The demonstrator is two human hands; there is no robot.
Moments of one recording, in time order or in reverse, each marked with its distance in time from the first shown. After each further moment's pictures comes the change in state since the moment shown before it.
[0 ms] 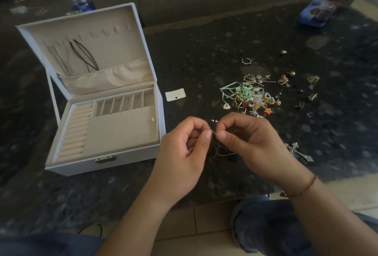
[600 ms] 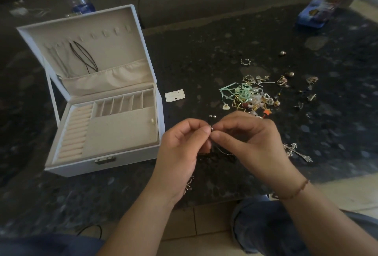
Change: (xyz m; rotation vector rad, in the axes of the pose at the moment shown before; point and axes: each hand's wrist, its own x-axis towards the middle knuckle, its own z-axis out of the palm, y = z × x) left_hand 0.004 -0.004 0.008 -0.550 0.053 -0.286; right_hand -0.001 0.001 0.008 -0.006 0.154 -0.093
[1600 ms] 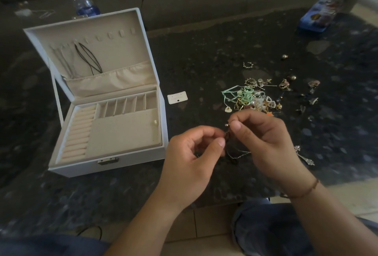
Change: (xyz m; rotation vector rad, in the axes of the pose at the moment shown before) left_hand -0.010 0.004 0.004 0.315 -0.052 0.223; right_hand 0.003 -0.002 -0.009 0.090 -0.014 0.005
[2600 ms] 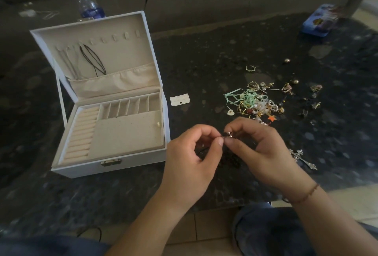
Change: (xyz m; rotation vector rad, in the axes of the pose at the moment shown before) left_hand 0.005 -0.011 -0.001 0.269 0.127 0.176; right_hand 0.000 -0.002 0.001 -0.276 -0.112 0.013
